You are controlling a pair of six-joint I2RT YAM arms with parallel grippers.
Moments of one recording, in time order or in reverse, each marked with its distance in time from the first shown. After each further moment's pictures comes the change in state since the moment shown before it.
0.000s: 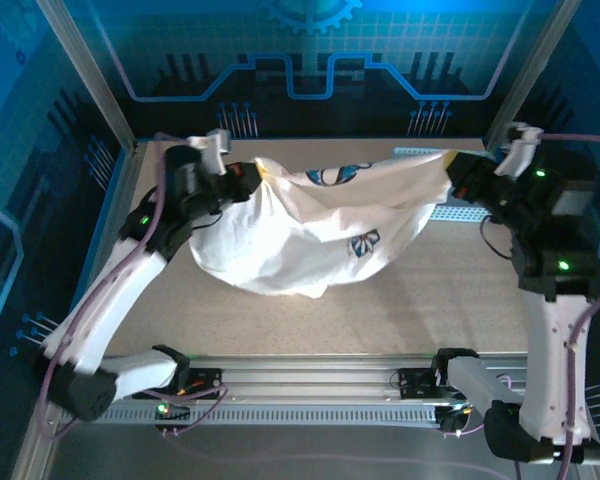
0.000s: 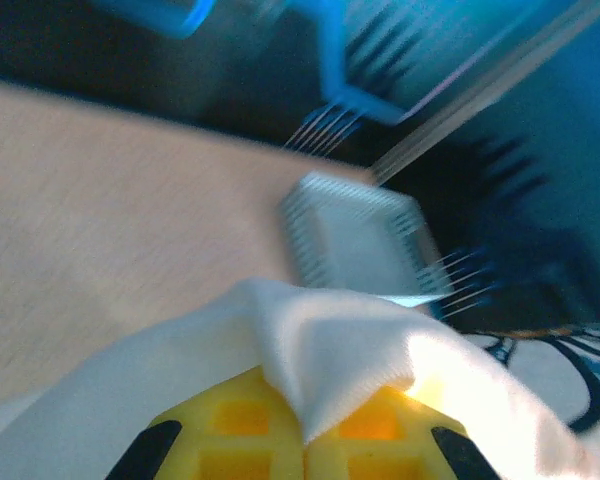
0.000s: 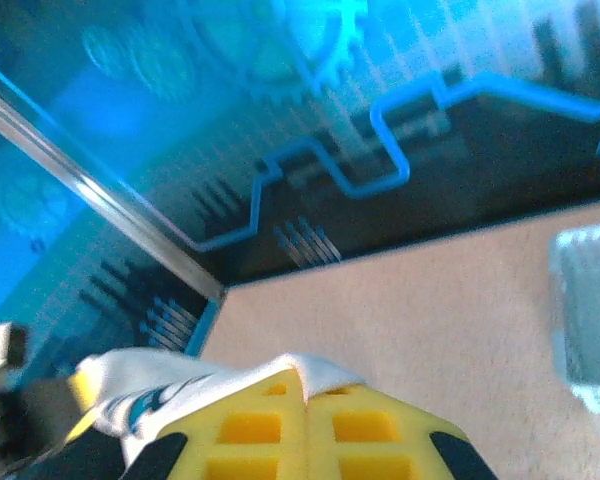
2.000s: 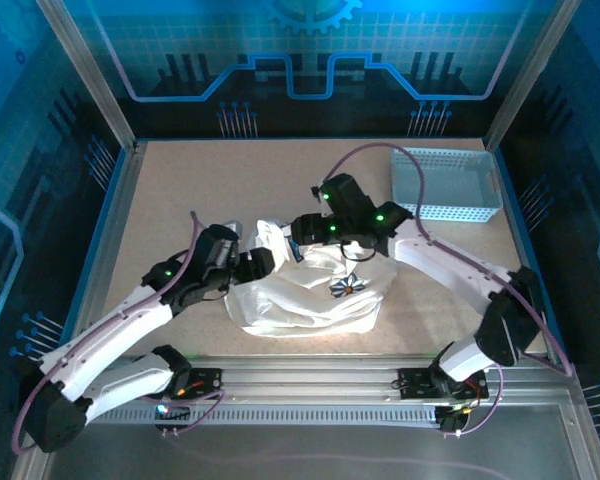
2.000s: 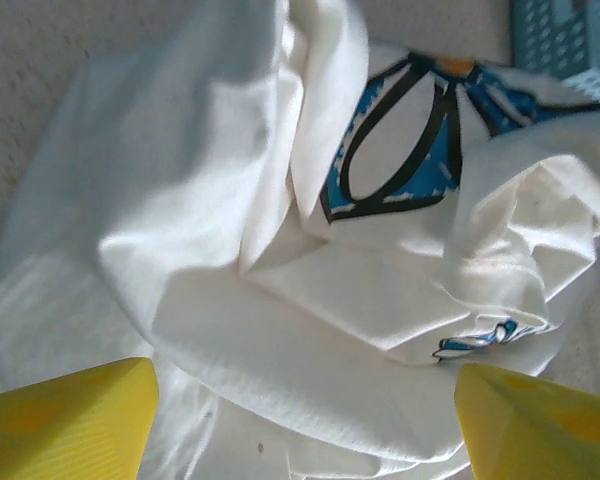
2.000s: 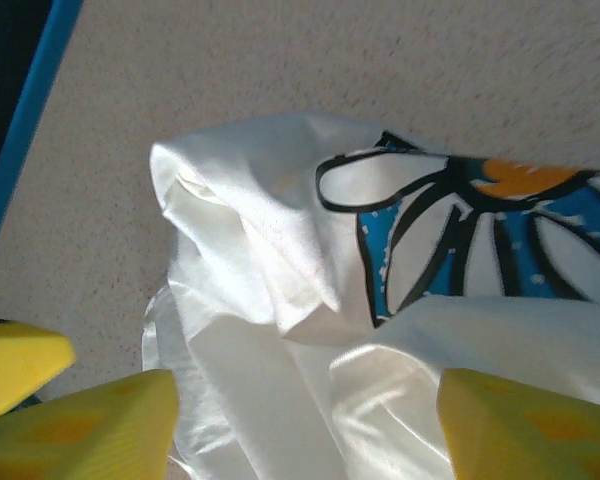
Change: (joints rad) left arm -0.256 -0.270 -0.516 -0.136 -0.232 -0.203; right arm 0.739 0.481 -0.185 0.145 0.369 0.012
